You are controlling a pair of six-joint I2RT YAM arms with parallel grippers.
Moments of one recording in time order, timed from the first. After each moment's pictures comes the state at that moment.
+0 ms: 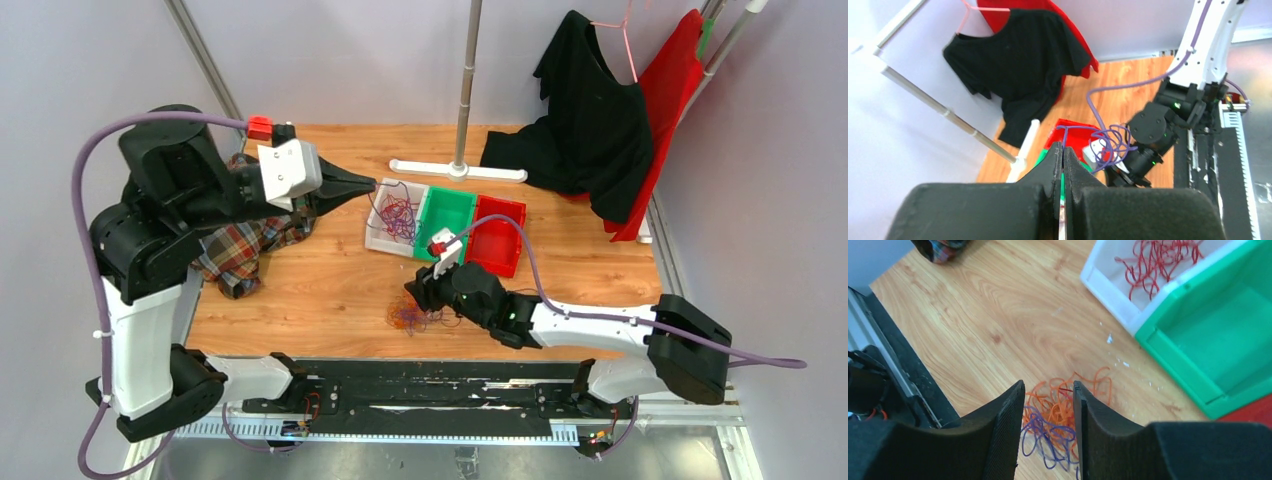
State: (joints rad) left arm -0.63 1.23 2.17 -1.08 0.66 0.48; right arm 1.14 1.32 0.68 0.36 0.25 0.27
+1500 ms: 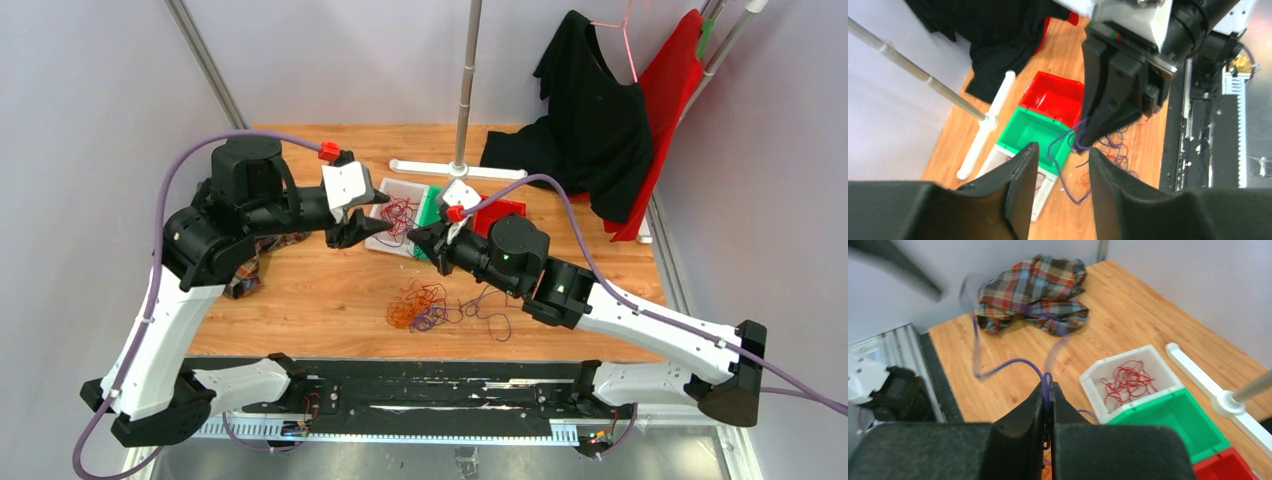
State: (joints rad) left arm -0.63 1.13 1.76 -0.94 0.60 0.50; right arm 1.13 1.13 1.08 0.00 0.12 -0.02
